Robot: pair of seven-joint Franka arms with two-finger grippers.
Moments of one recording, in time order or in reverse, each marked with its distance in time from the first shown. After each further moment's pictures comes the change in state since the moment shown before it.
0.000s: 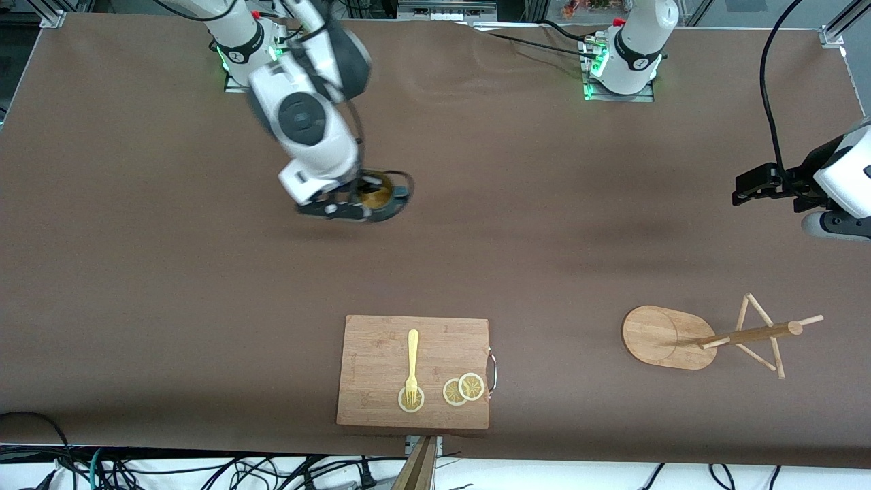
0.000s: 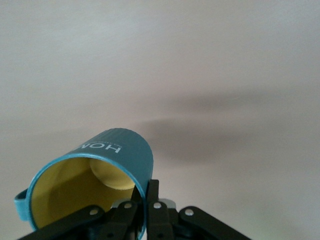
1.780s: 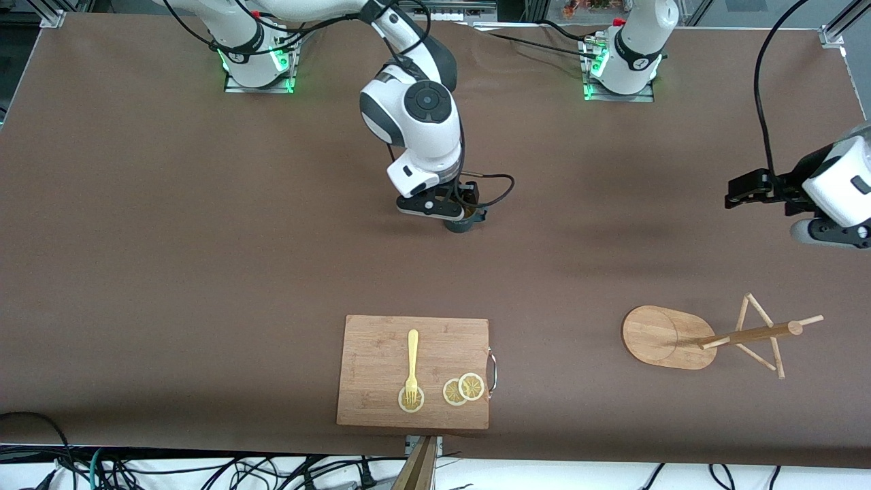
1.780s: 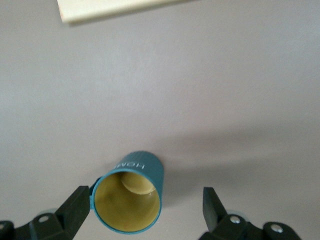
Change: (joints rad) left arm -0.008 0.028 -0.003 -0.007 -0.040 -0.015 0.002; right arm 0.183 0.226 -0.044 0.255 -0.106 0.167 0.267
